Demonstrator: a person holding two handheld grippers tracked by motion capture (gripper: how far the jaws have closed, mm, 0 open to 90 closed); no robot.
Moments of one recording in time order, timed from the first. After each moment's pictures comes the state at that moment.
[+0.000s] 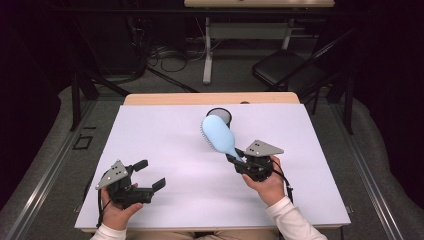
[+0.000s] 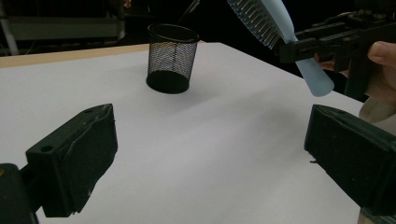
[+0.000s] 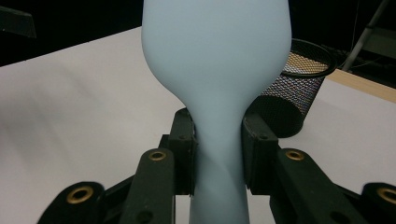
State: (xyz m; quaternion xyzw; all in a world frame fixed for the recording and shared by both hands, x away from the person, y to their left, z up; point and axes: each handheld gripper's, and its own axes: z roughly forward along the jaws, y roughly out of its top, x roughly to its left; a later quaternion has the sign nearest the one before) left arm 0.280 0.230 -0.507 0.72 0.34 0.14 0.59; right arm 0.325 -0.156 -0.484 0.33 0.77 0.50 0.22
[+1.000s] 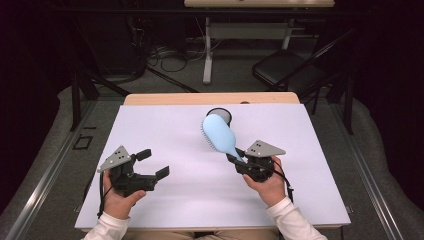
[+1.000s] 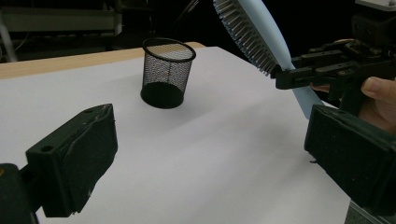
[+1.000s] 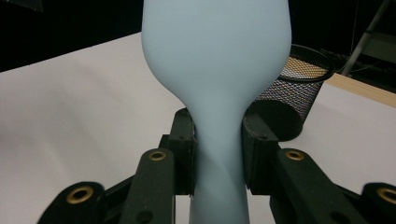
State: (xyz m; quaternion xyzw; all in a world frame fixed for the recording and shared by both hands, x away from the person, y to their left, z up) left arm 0.294 0.217 -0.466 0.73 0.35 0.13 0.58; right arm 0.322 -0.157 -0.482 0.33 0.77 0.51 0.22
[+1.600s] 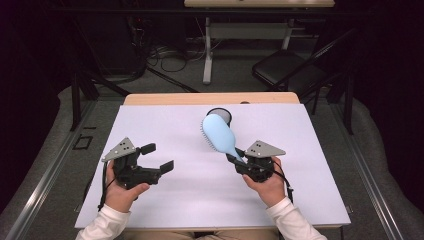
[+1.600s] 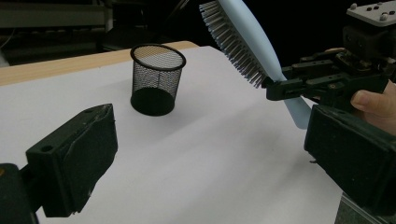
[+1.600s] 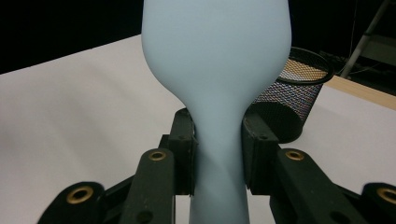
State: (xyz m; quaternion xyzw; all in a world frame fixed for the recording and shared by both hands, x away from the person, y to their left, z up) left arm 0.305 0.203 -0.448 0.73 0.35 0.11 0.58; right arm 0.321 -0.156 -0.481 0.33 0.76 0.51 0.22
